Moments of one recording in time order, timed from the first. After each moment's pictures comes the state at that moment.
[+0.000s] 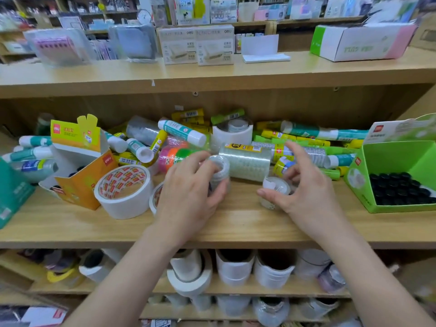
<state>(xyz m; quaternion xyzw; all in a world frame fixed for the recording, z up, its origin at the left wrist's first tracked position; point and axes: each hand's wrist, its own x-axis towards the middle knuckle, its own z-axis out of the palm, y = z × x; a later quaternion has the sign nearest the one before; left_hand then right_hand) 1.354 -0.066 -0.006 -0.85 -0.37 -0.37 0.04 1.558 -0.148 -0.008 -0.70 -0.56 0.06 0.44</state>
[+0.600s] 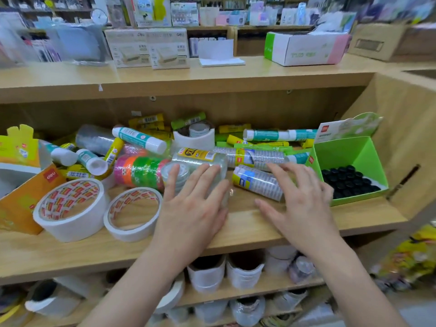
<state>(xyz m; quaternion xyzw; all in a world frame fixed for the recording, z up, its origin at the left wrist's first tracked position) 1.398 -0.095 -0.019 -0.90 -0.32 -0.22 0.19 1.591 -0.185 -0.029 -0.77 -0.55 -0.16 0.27</state>
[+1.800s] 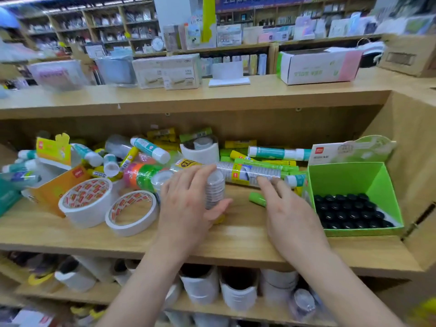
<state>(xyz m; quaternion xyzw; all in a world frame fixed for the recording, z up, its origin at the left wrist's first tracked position) 1.445 -0.105 -0.006 -0.80 -0.44 -0.39 0.11 1.631 -0.164 -0.028 -0.71 -0.65 -0.19 0.22</state>
